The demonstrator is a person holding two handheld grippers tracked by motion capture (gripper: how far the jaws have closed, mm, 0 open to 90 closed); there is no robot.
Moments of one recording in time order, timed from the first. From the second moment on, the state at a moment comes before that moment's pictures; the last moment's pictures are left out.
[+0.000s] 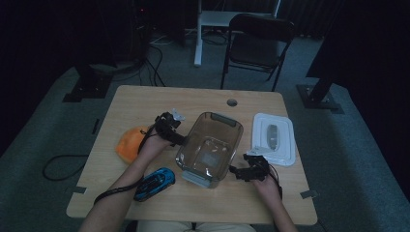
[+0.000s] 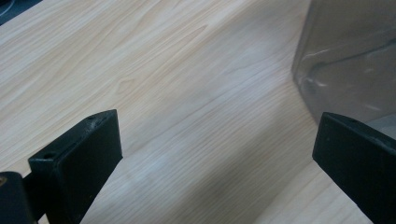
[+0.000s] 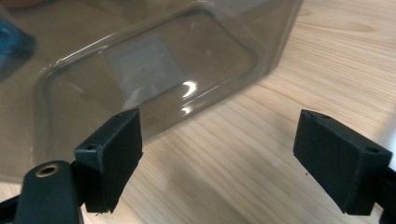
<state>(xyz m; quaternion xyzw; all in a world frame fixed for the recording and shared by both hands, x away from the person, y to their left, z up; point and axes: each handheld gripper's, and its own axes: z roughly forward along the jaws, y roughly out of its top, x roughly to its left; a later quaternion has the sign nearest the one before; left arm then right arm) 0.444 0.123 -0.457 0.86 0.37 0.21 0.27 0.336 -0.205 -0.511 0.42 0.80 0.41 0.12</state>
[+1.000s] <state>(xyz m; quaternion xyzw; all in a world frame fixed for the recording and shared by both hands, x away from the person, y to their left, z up) 0.416 0.179 -0.416 0.82 0.42 0.25 0.30 0.318 -0.208 -0.516 0.39 0.81 0.42 0.11</state>
